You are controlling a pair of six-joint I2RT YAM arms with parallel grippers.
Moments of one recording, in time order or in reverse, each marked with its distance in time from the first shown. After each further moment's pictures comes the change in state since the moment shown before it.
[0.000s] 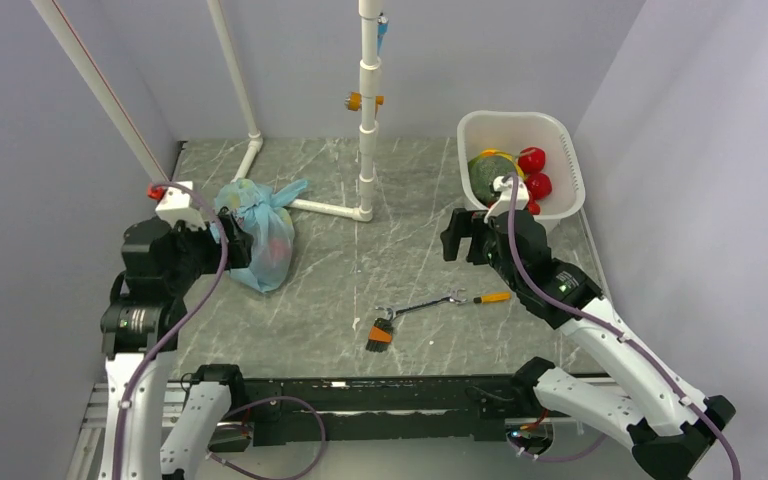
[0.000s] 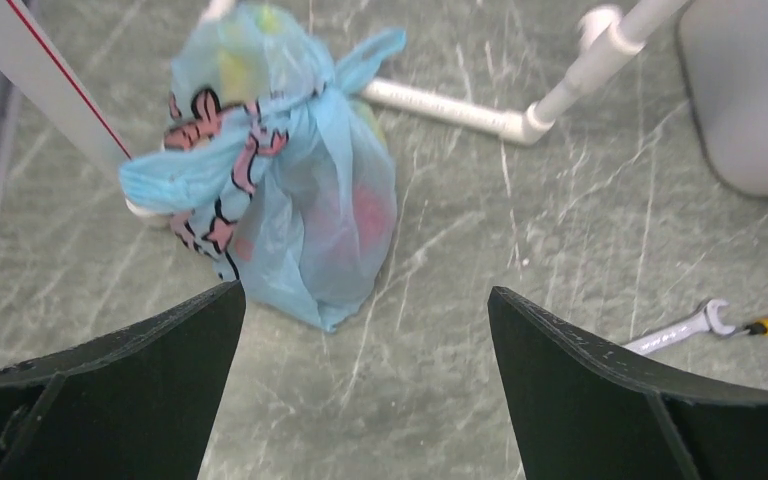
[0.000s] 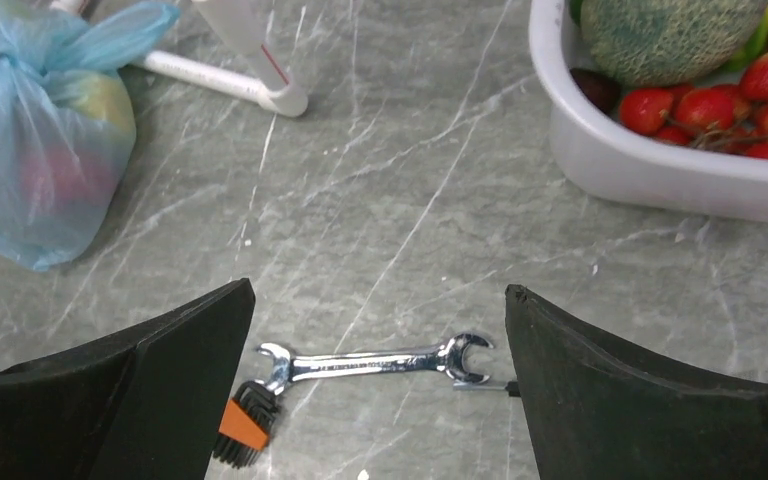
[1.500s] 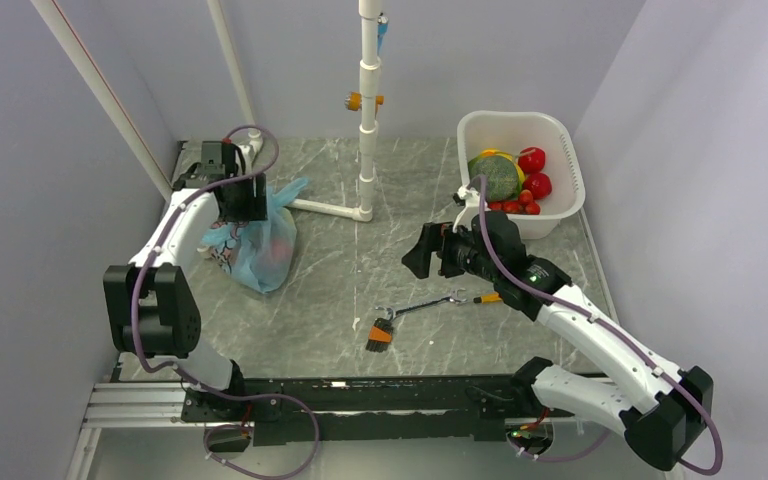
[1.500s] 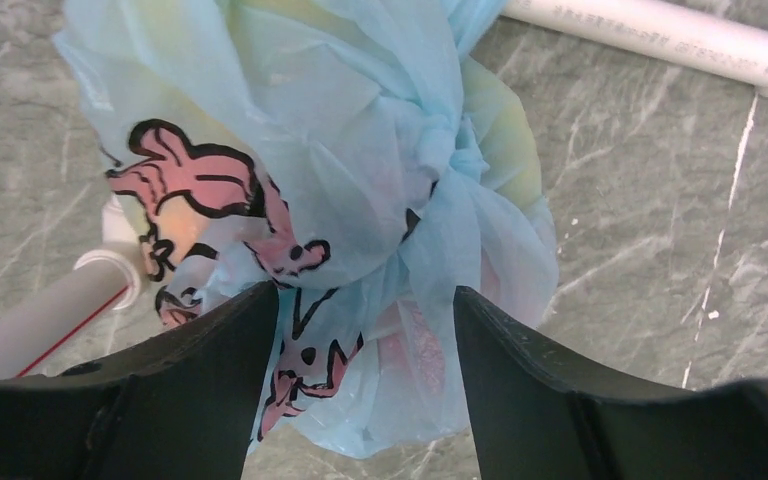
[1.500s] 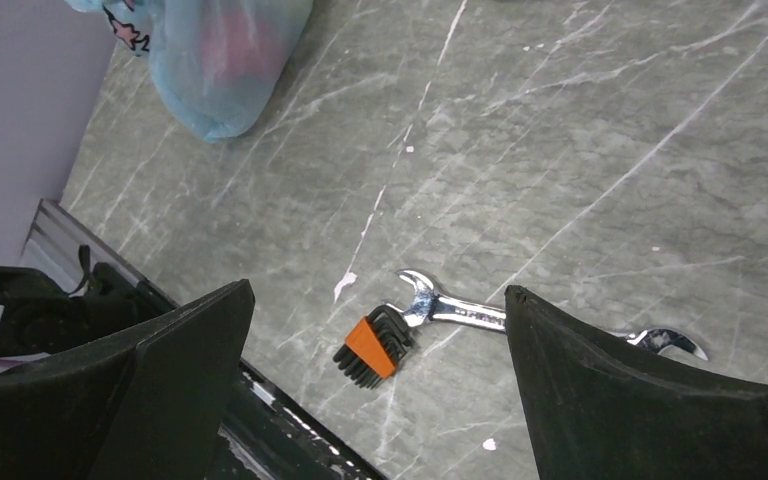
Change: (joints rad) left arm -0.012 0.936 0.248 0.091 -0.103 0.108; right arm 0.000 0.098 -0.121 0.155 -0.424 0.113
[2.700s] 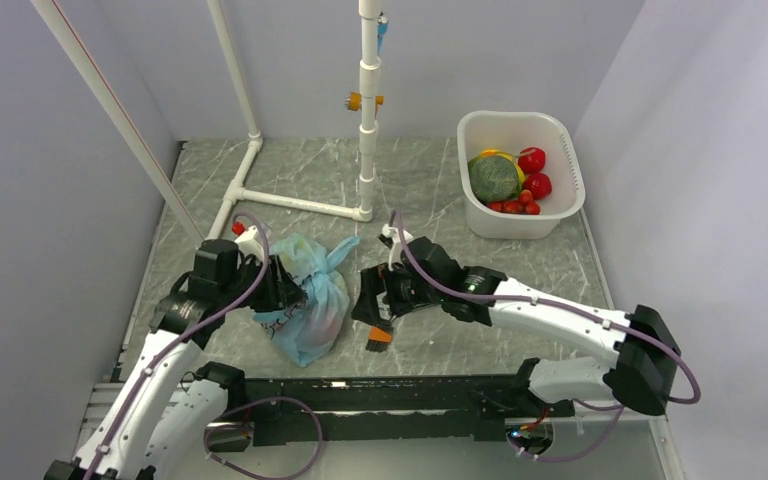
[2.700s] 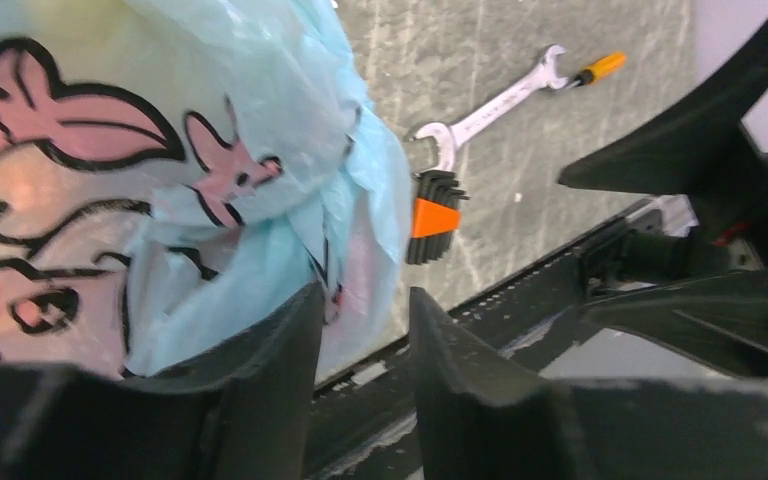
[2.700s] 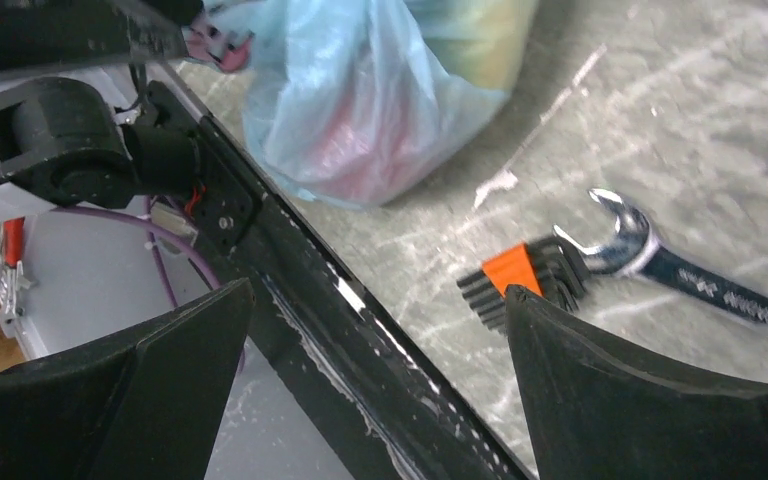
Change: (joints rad) left arm -0.261 -0.863 -0.623 -0.013 0.403 -0.388; right arm 0.334 0.235 -0.009 0.089 -0.071 0.129
